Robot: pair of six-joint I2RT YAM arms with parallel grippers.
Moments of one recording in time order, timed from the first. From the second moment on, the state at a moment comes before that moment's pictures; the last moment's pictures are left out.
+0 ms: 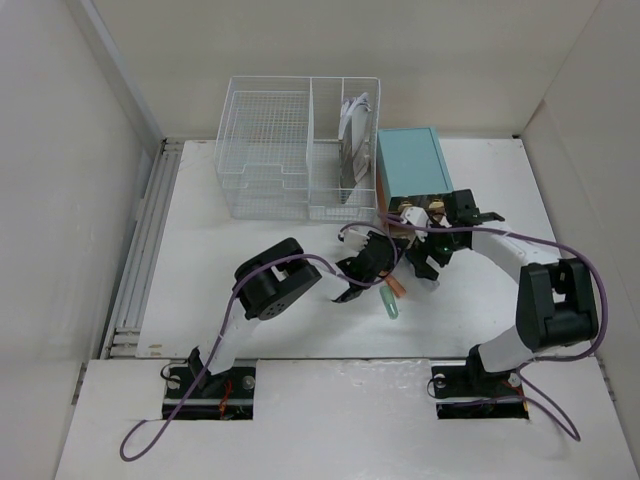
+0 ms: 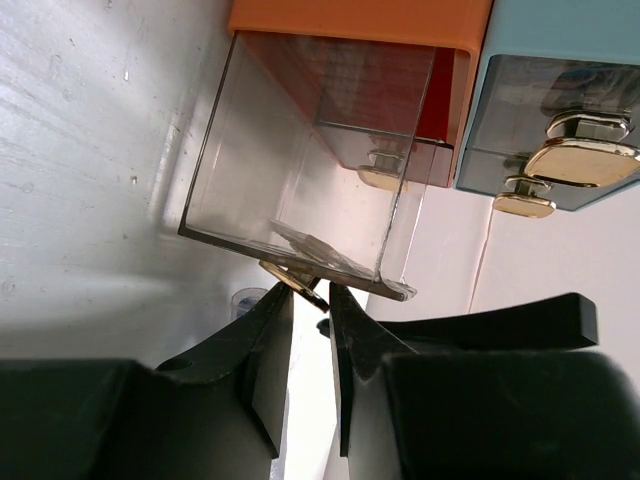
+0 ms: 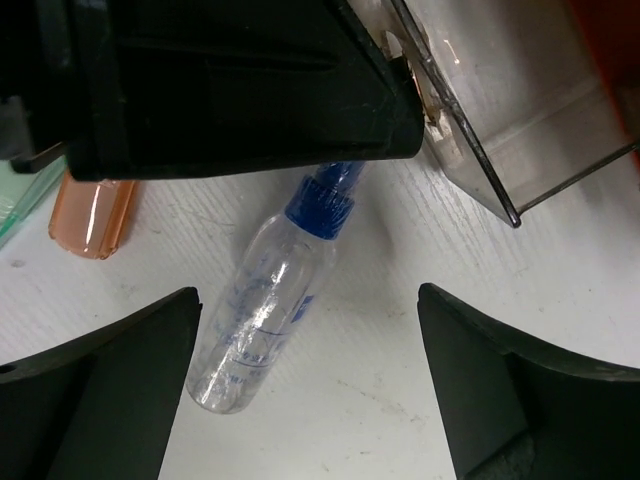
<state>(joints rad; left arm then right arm) -1.02 2.21 1.15 0.69 -0.44 -1.68 0.14 1.52 0.92 -0.60 -0.44 -0.83</state>
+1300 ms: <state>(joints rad) -1.02 2.19 1.11 0.72 -0.45 -1.69 0.22 1.42 0.89 -0.69 -0.28 -0.74</state>
